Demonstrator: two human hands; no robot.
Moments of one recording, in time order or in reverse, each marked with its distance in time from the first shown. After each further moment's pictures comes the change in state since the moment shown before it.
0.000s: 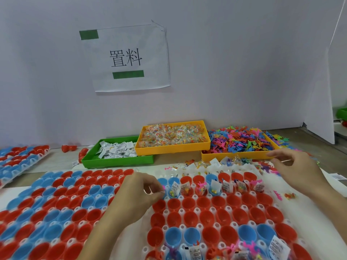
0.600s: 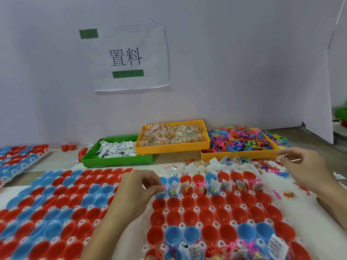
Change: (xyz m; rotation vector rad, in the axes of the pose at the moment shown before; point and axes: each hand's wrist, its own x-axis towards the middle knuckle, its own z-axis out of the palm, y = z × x) left_hand 0.001 0.005 0.002 -0.088 0.088 -0.002; right_hand 0.011 0.020 -0.011 0.016 0.062 0.041
